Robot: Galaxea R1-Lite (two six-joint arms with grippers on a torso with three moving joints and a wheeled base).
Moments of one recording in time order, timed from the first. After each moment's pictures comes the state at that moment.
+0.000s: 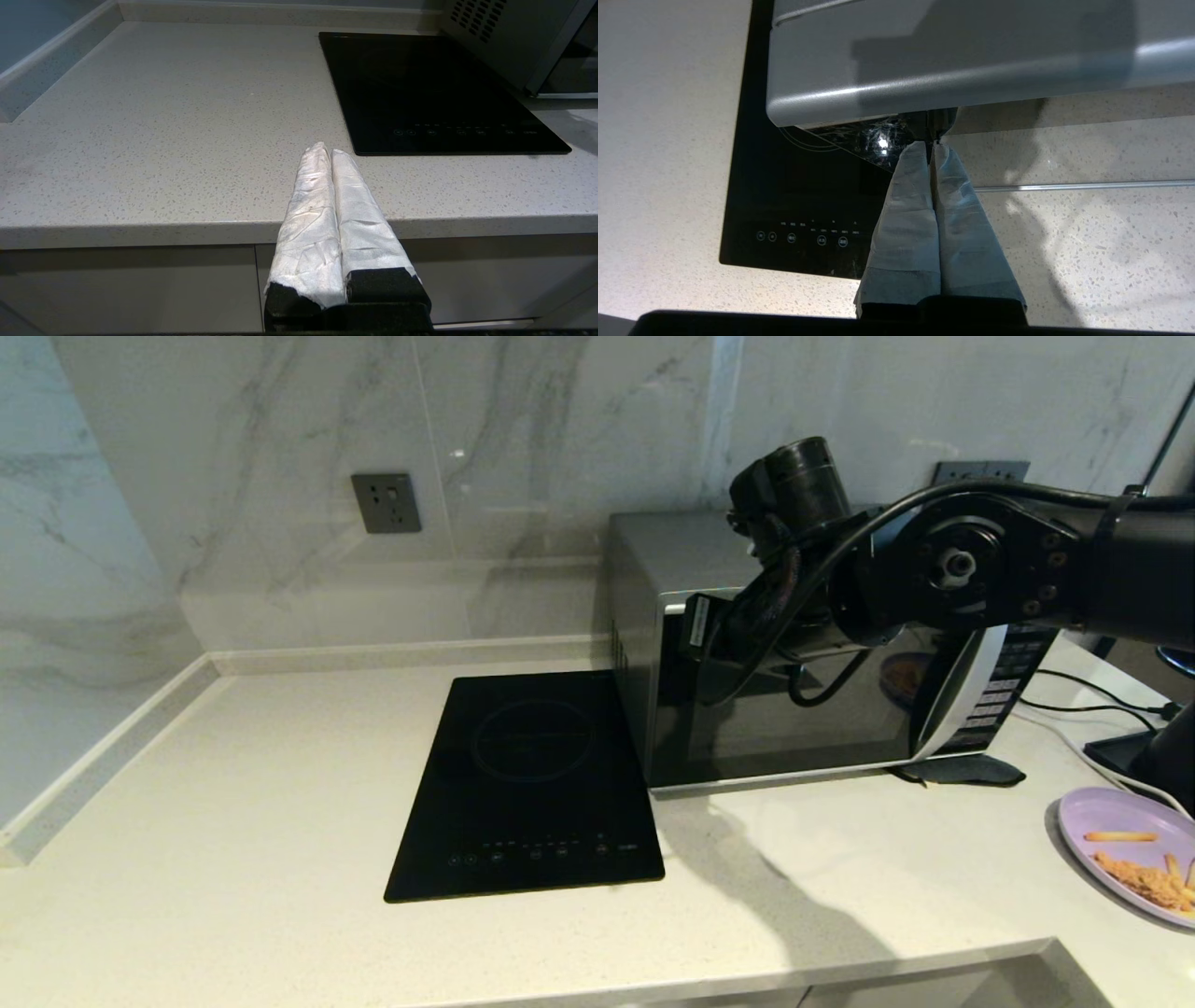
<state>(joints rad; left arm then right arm) 0.00 0.00 0.00 -0.01 0.02 -0.07 0.60 2.06 -1.97 0.48 -0.25 0.53</state>
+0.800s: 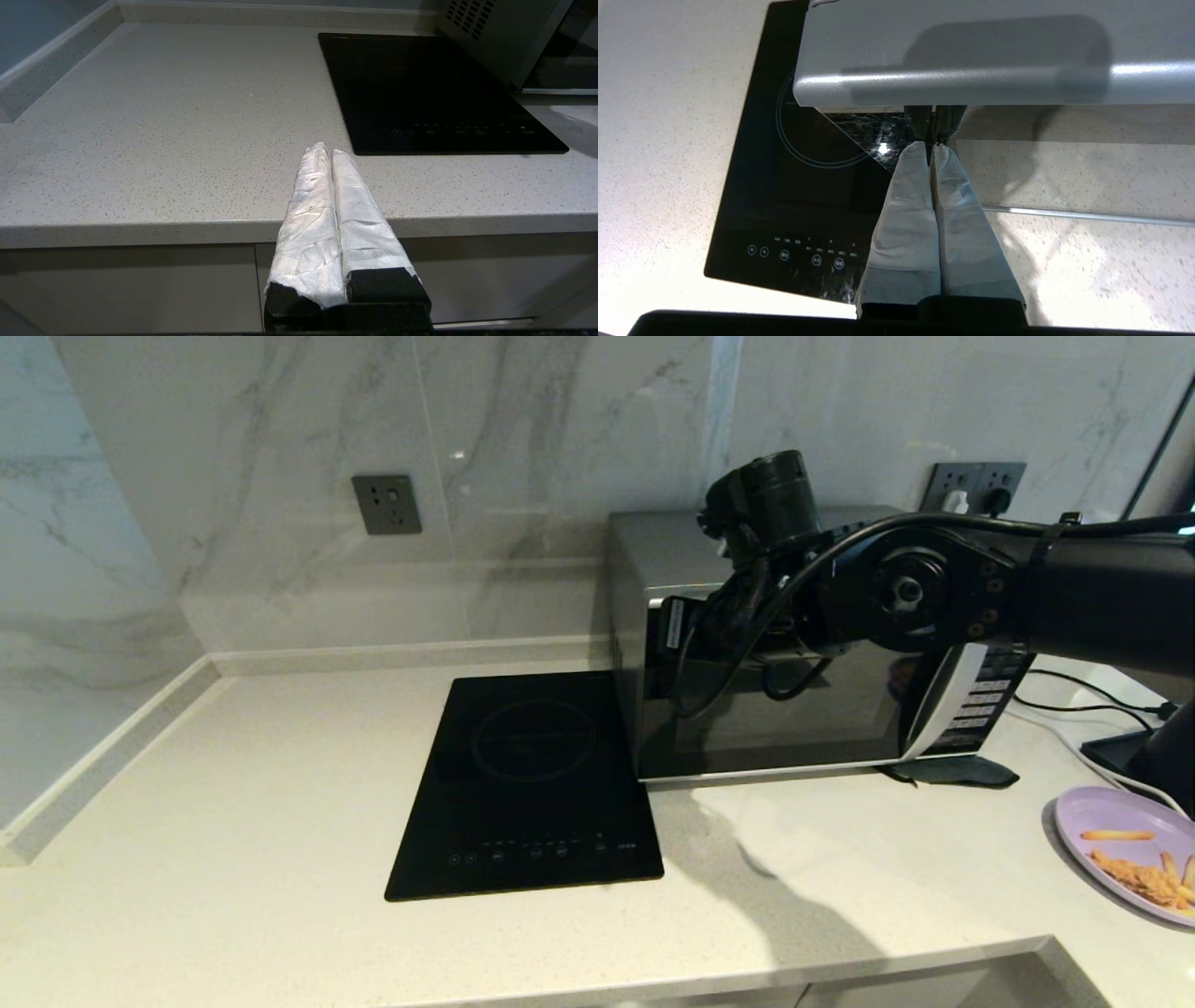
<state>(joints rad) 0.00 0.00 0.00 -0.01 0.02 -0.07 0.60 2.11 -1.98 0.36 -0.26 0.44</state>
